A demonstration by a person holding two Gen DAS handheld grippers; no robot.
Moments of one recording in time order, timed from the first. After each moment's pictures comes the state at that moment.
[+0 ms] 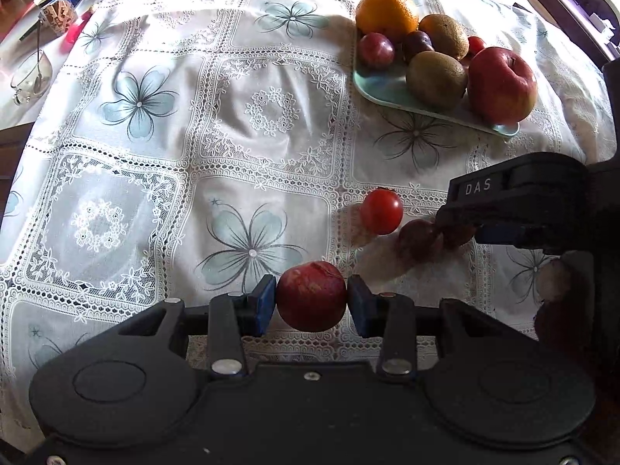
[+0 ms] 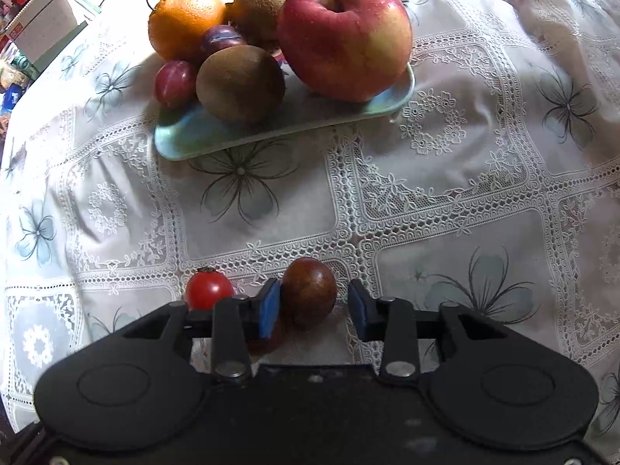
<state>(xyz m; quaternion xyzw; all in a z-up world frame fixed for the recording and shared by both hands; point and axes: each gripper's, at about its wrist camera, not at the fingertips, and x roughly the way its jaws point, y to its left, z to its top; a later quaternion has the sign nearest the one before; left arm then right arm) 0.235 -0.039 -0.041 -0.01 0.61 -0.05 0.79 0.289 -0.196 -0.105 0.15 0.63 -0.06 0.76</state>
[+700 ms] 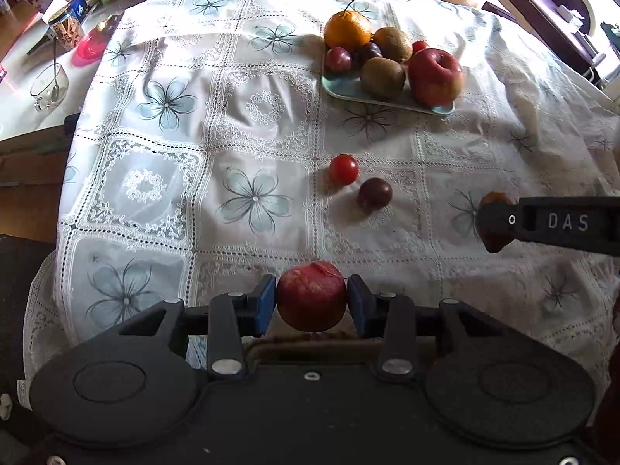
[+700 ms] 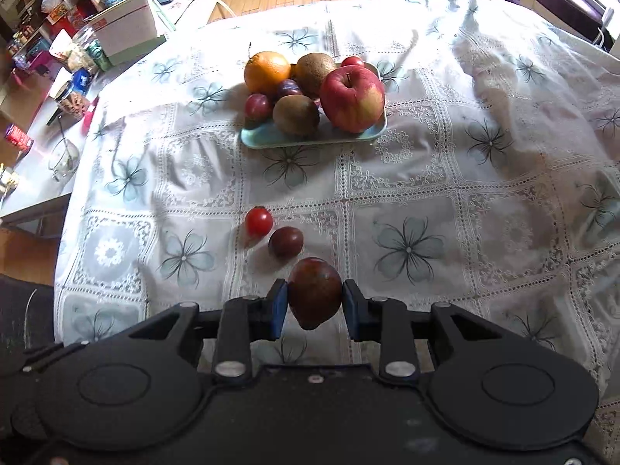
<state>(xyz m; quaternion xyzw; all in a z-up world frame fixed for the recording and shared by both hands) 0.155 -0.038 0.043 0.00 0.60 -0.08 0.80 0.163 -0.196 0.043 0.10 0.58 -0.01 0.81</state>
